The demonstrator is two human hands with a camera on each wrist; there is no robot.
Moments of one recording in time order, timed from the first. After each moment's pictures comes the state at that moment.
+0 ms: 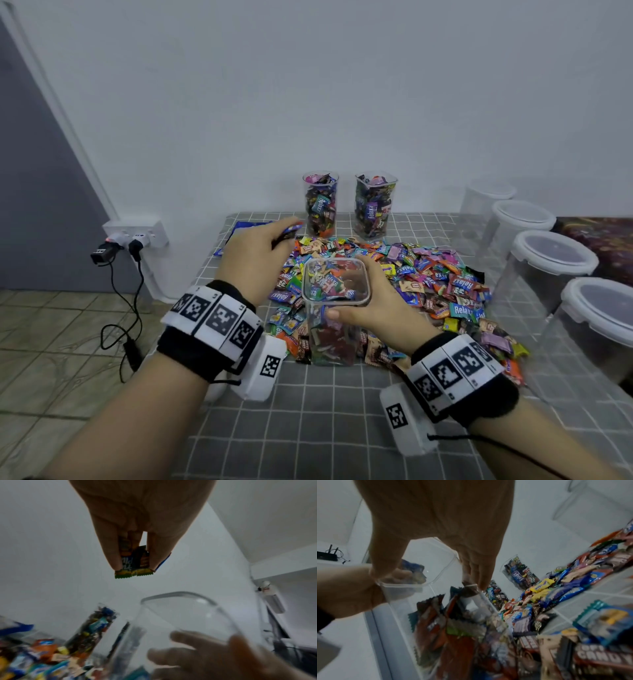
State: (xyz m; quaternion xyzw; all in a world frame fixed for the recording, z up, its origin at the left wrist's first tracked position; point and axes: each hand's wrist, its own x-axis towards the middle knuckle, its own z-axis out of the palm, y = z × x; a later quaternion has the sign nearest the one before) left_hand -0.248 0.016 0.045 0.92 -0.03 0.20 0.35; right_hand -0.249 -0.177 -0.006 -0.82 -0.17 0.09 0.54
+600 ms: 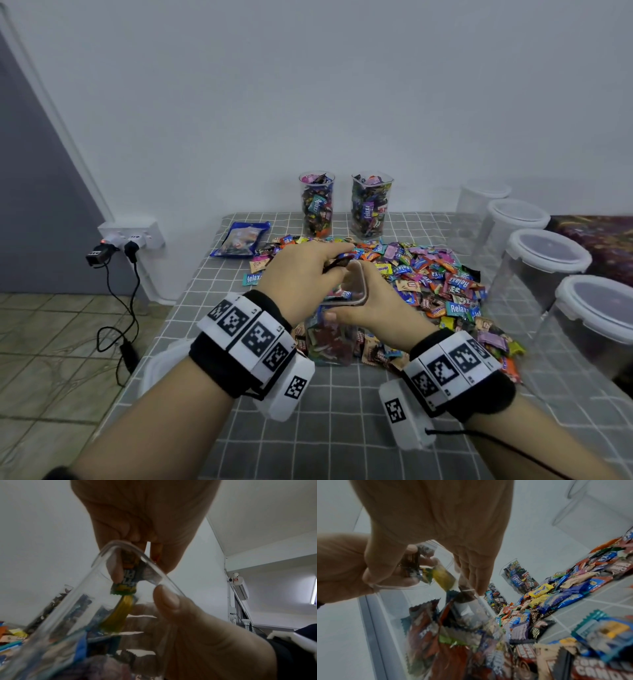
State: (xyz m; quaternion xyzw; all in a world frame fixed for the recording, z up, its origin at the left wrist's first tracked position) left_hand -0.256 -0.028 0.042 0.94 -0.15 0.12 0.29; right_hand -0.240 -0.179 -0.013 -0.82 -0.18 0.08 0.54
